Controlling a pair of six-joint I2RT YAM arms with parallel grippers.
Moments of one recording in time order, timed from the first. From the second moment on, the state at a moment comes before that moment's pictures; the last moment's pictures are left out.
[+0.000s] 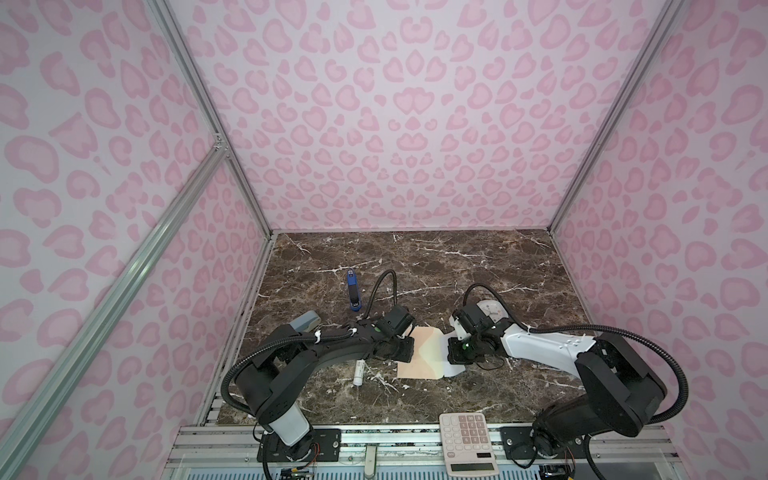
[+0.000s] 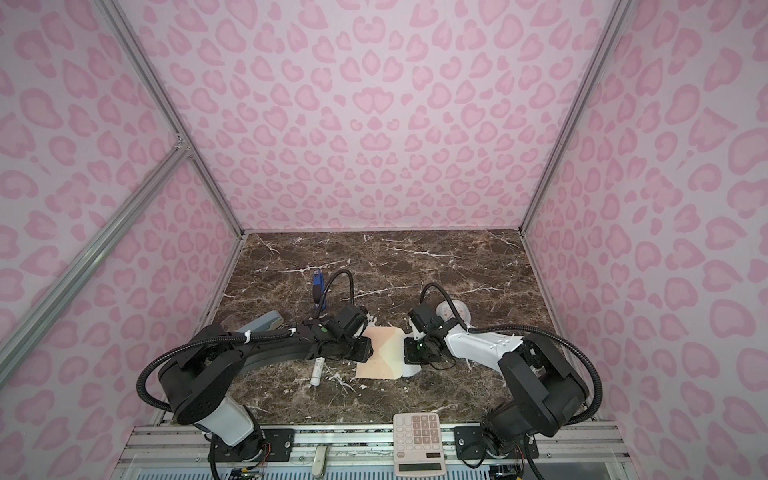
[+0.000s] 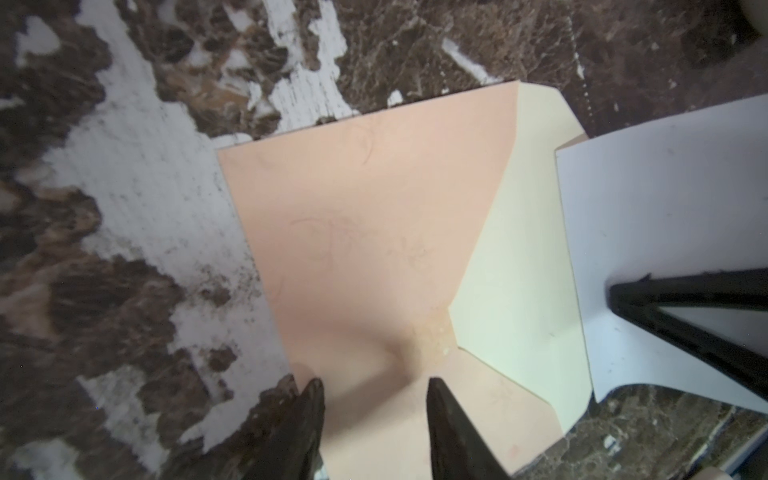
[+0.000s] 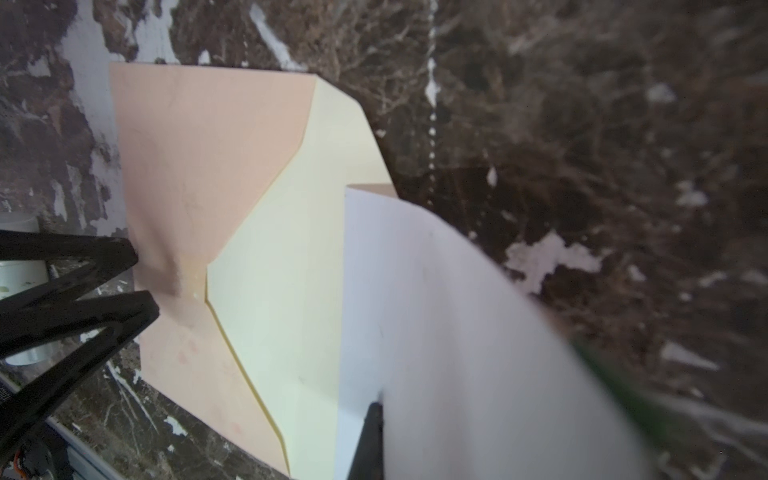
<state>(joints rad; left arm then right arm) -0.83 1.66 0.85 -0.33 0.08 -0.57 0.63 1.51 0.71 -0.43 -0.25 0.59</state>
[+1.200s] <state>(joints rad) -0.85 1.67 0.85 -0.34 0.06 -0.57 0.64 1.59 0.82 -0.48 -0.27 0.61</state>
